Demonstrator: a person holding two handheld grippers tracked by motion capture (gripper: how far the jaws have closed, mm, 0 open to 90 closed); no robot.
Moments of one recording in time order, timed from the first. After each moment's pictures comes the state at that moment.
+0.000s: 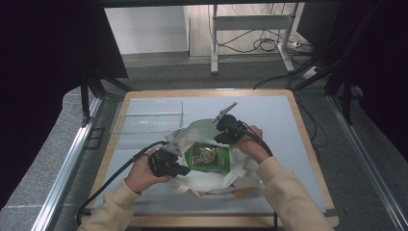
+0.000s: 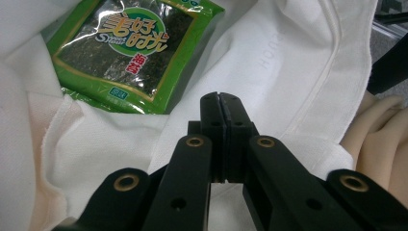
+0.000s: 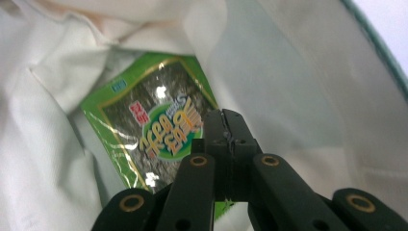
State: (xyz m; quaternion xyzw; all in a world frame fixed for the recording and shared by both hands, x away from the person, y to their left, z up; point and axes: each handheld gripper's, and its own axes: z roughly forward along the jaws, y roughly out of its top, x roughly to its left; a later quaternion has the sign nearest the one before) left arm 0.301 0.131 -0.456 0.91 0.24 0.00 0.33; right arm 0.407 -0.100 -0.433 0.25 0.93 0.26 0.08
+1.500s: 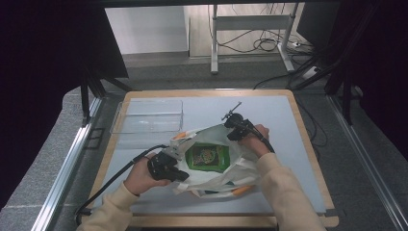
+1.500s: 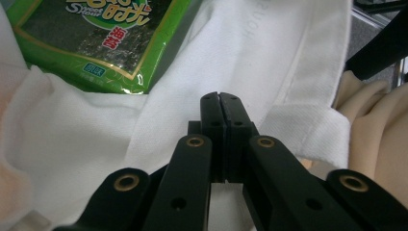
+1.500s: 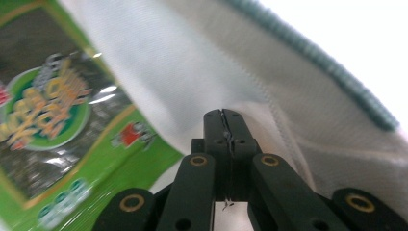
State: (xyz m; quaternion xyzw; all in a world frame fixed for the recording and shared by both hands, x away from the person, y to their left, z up) left arm 0.300 0.135 -0.468 0.92 0.24 -0.04 0.31; right arm 0.443 -0.122 -0.467 0.32 0.92 0.18 0.11
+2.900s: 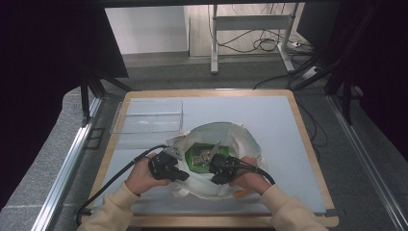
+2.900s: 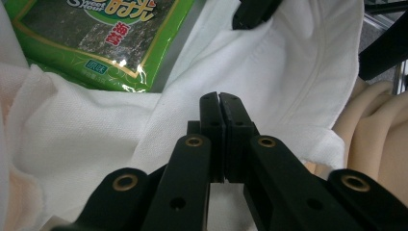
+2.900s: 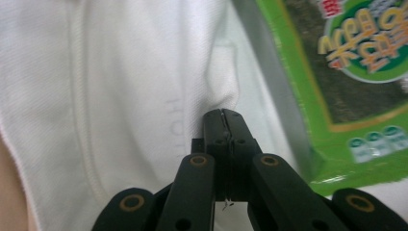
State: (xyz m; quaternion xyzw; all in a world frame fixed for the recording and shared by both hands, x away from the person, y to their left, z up) left arm 0.302 0.134 -0.472 0.92 0.24 -0.04 0.31; right arm 0.322 -0.085 -0.484 0.13 0.98 0.17 0.00
